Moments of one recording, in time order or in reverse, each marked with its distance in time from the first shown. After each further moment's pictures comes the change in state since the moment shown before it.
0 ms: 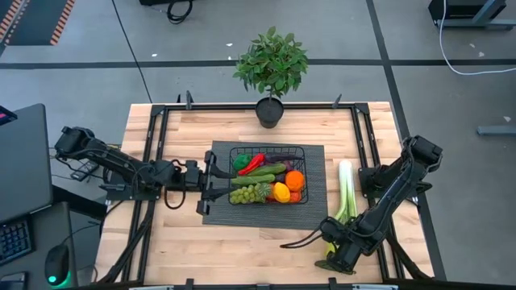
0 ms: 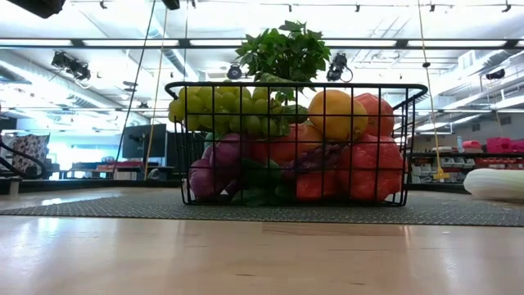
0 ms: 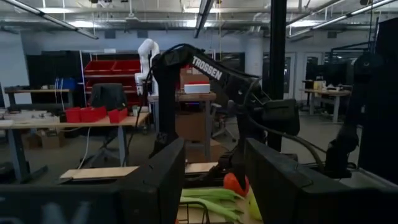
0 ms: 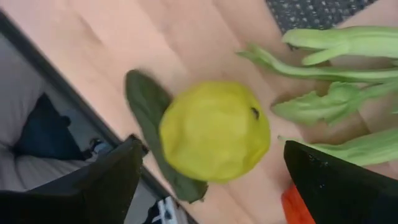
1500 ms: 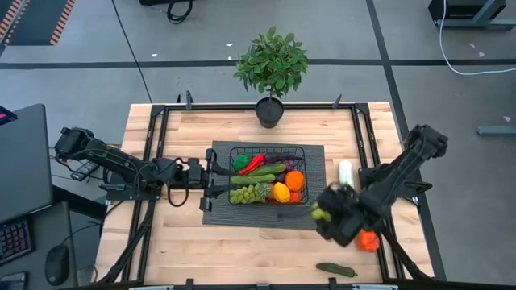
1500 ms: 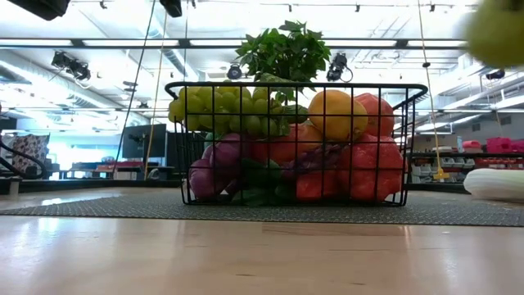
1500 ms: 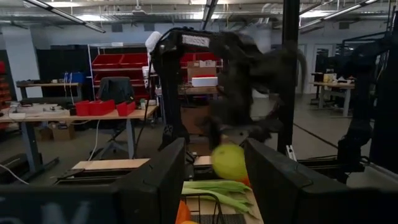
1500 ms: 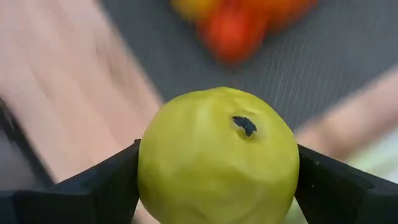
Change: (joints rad) left arm 0.034 0.001 0.000 -0.033 0.001 -0.003; right arm -0.150 -0.160 0.151 -0.302 0.455 -0.188
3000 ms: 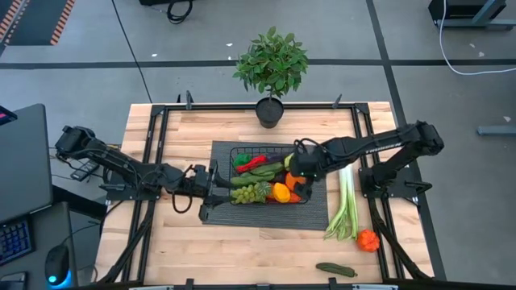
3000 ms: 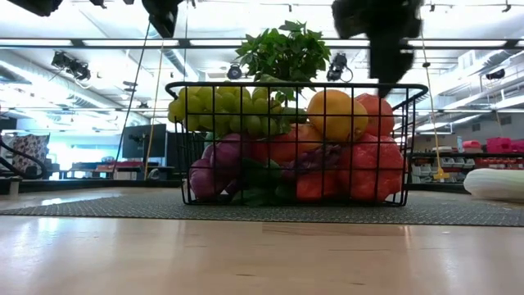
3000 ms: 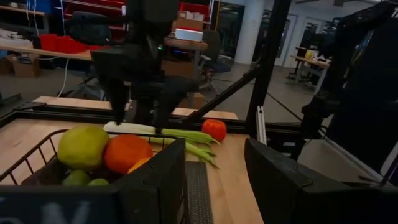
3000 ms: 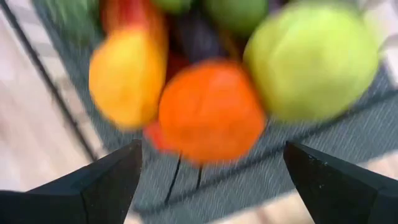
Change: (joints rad) left arm -0.065 0.000 0.000 -0.201 0.000 -0.216; right arm -0.584 0.016 0.005 0.104 -0.342 -0.716
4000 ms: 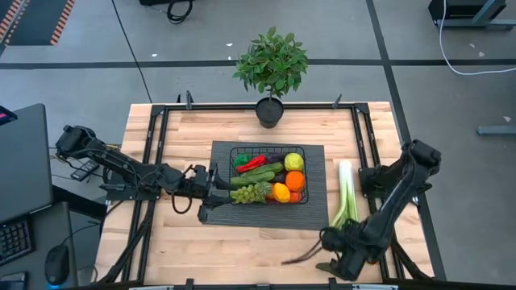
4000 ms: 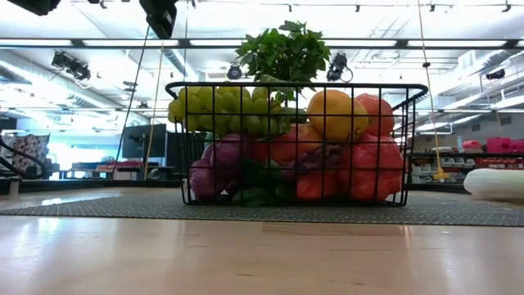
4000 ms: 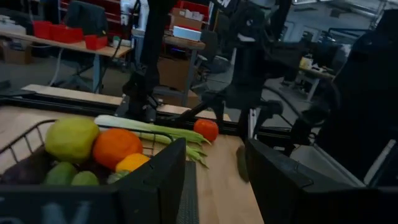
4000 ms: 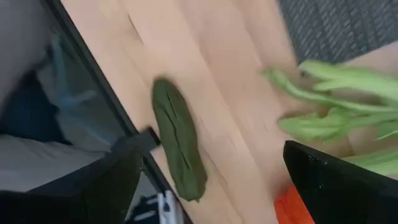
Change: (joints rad) left arm -0.023 0.000 0.000 0.001 -0.002 -0.072; right arm 0.766 0.193 0.000 0.084 -0.046 0.750
